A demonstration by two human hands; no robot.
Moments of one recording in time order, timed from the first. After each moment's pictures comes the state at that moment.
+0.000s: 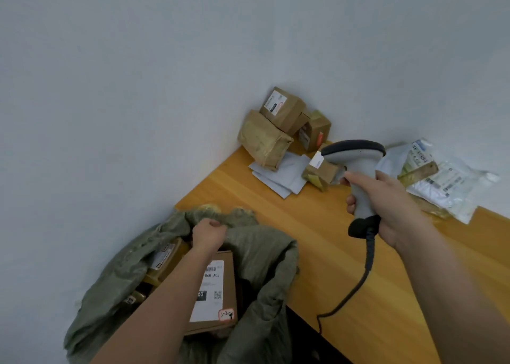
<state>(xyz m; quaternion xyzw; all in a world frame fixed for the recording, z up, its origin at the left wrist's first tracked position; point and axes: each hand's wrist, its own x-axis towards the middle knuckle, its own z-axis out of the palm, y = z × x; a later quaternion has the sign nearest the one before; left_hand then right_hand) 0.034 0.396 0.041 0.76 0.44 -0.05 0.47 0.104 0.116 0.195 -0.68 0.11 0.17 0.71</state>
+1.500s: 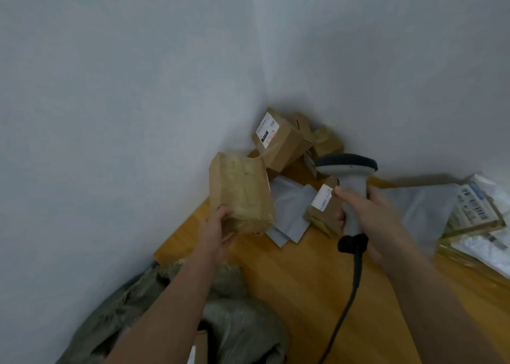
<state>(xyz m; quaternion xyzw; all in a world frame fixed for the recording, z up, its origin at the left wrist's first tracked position) 0.235 0.379 0.029 0.48 0.49 0.06 0.72 0.295 0.124 0.123 -0.66 0.11 0.21 0.71</state>
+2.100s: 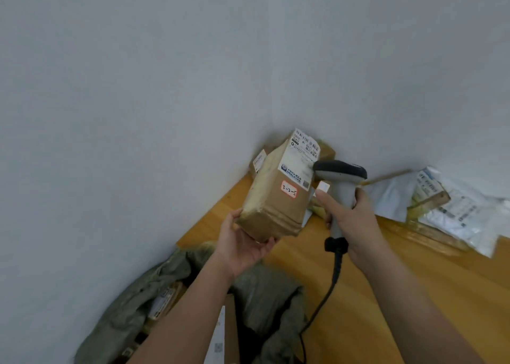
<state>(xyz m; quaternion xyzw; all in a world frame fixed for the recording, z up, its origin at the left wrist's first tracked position) 0.100 0.361 0.097 0.26 0.28 -0.13 0.91 0.143 0.157 0.167 -0.67 0.08 0.09 0.73</state>
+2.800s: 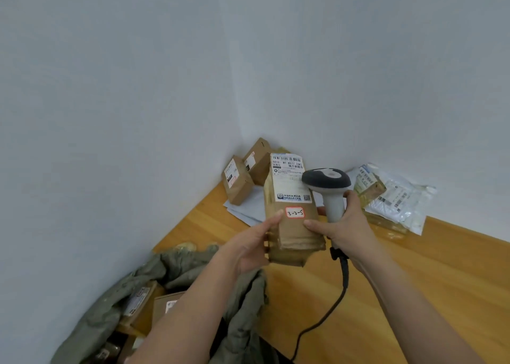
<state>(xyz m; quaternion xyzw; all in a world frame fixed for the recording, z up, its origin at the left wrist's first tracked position) 0.068 0.239 0.158 0.54 0.13 -0.29 0.78 0.089 0.049 0.187 -0.78 0.02 0.07 0.62</state>
